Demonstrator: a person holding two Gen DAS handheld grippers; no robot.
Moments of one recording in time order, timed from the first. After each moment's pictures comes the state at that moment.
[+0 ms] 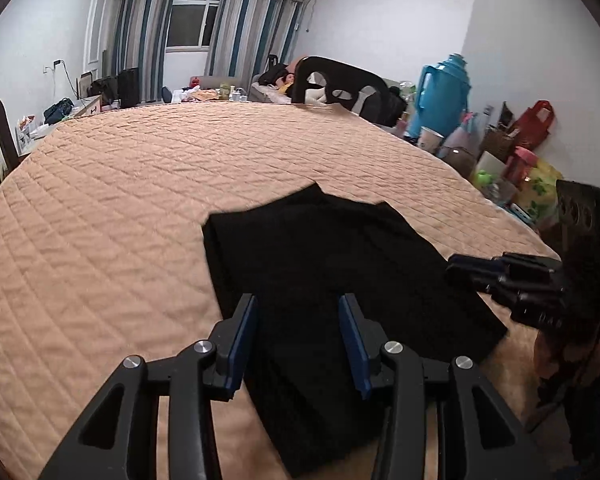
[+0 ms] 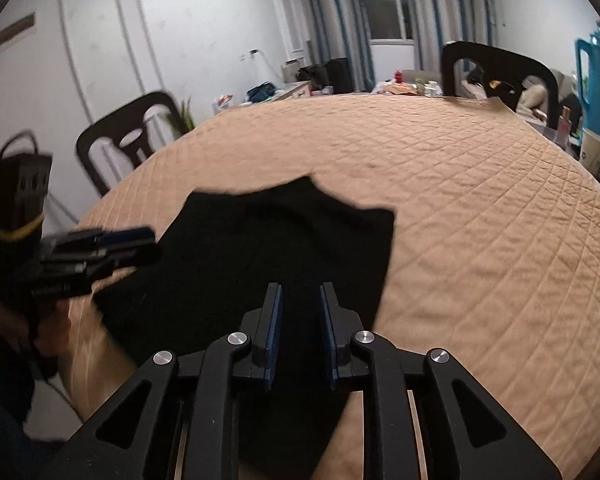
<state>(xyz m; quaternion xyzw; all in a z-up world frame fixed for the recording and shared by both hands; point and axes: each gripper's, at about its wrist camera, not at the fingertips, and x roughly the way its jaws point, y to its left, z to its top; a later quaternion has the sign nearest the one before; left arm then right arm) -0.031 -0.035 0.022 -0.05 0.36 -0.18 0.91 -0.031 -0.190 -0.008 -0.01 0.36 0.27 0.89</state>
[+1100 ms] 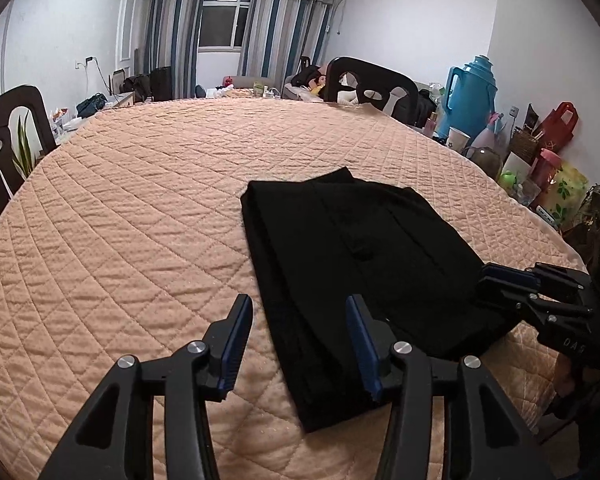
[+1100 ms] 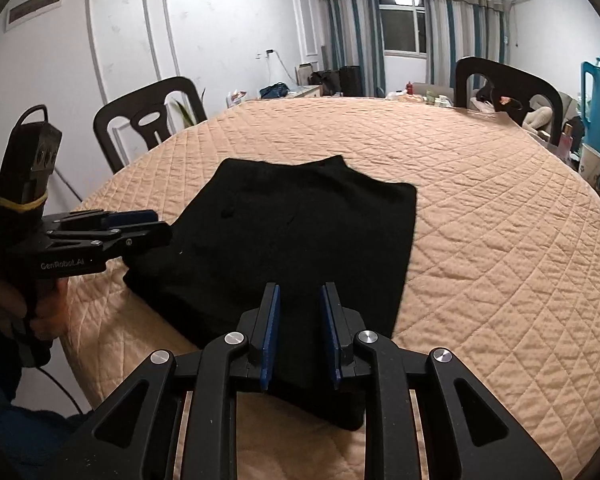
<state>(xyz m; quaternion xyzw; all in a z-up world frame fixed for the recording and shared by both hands) -0.048 -0.029 0.014 -0.05 0.36 -0.11 0.92 -0.066 -0.180 -0.016 -0.04 0.34 0.27 0.90</state>
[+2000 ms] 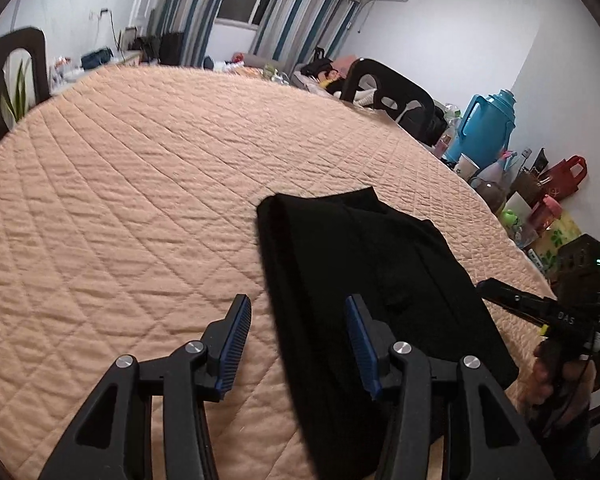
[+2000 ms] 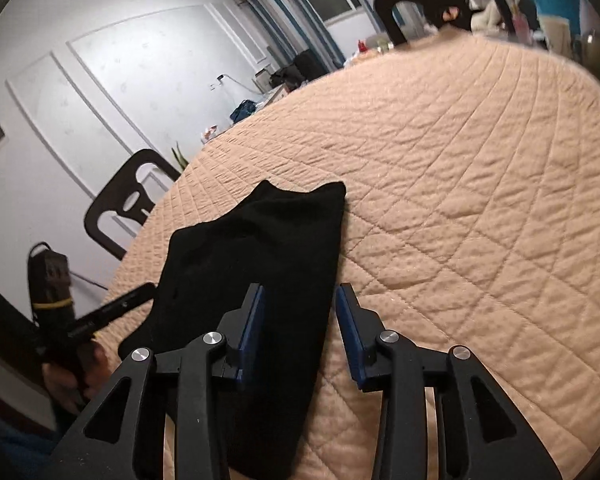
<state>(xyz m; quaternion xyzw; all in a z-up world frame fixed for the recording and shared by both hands) 0.000 -0.002 0.000 -0.14 0.40 -0.13 0.90 0.003 -0.245 -0.026 0.18 0.40 0.26 0.86</state>
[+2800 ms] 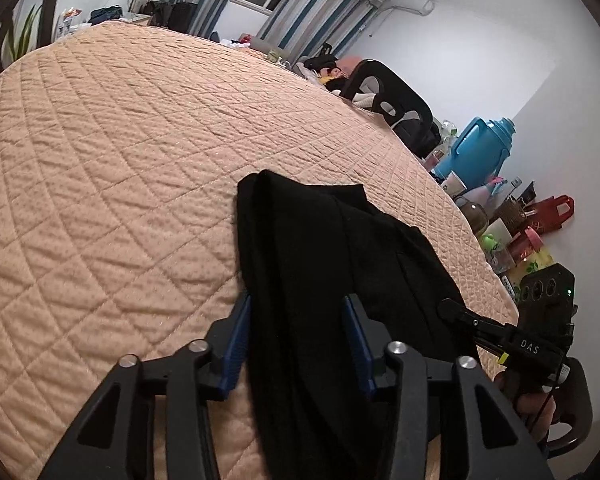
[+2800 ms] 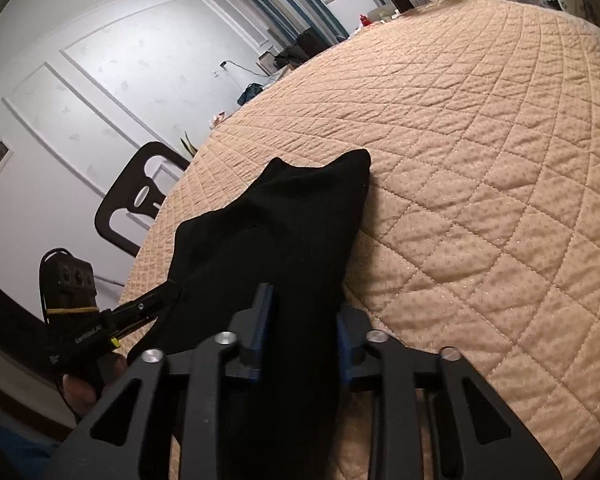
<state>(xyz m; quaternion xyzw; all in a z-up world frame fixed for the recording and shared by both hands) 0.001 -0.003 -0.013 -0.23 0.41 -0.15 0.87 0.012 -0.226 -0.040 0.20 0.43 0.28 0.83</state>
